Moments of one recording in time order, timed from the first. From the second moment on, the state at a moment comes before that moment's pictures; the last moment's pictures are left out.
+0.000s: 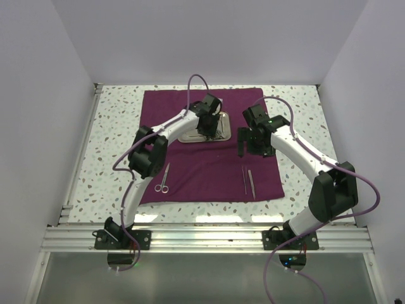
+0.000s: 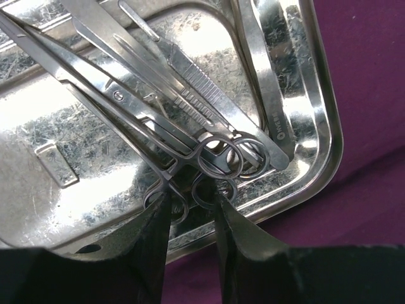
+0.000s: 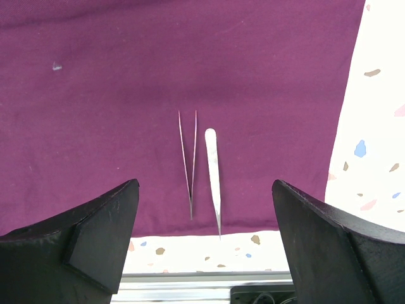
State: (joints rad) left arm -0.61 2.39 2.01 -0.66 -0.03 -0.31; right arm 0.44 1.56 1.28 -0.93 0.19 0.45
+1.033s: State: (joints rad) left arm -0.53 2.25 1.76 -0.59 -0.16 -0.27; right arm 0.42 1.58 1.28 -0.91 0.19 0.44
